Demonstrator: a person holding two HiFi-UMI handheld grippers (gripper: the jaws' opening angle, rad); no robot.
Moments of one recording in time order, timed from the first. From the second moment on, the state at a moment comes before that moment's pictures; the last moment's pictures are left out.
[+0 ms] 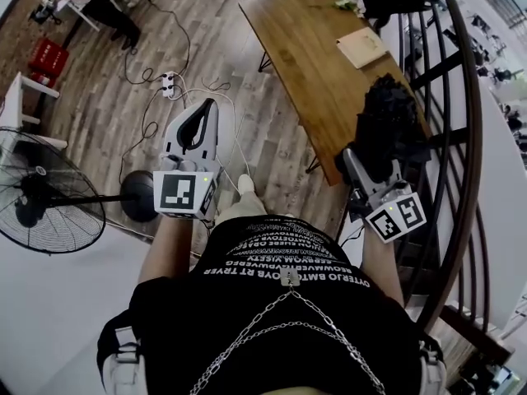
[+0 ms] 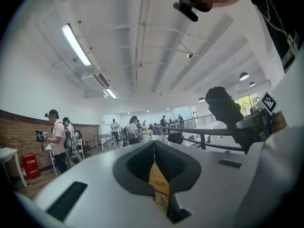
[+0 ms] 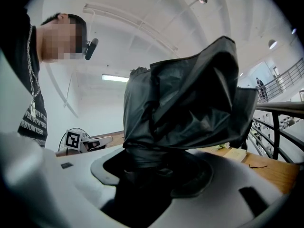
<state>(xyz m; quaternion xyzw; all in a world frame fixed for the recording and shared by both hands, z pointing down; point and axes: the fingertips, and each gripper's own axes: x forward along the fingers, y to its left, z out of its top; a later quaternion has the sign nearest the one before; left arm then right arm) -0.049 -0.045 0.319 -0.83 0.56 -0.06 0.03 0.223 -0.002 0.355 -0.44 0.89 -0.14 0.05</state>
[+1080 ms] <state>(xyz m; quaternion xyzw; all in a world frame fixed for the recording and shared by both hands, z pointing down) -0.192 -0.178 0.336 -0.83 0.55 -0.04 0.01 0.054 -0.139 0.344 -0.41 0.90 -0.15 0.05</state>
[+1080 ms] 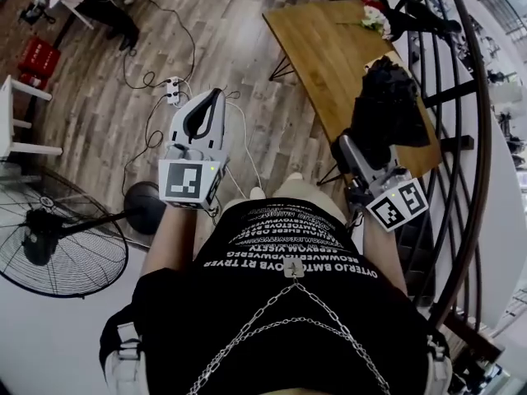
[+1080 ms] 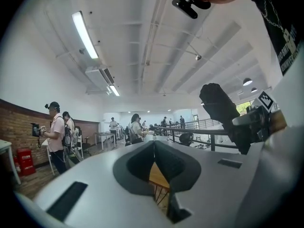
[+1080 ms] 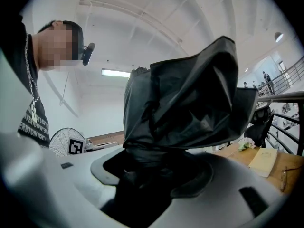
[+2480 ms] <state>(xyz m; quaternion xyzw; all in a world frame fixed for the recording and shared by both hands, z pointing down) -0.216 -0.398 0.347 -0.80 0.59 -0.10 0.03 0.048 -0.412 0.377 -0.37 0.91 -0.18 0.07</state>
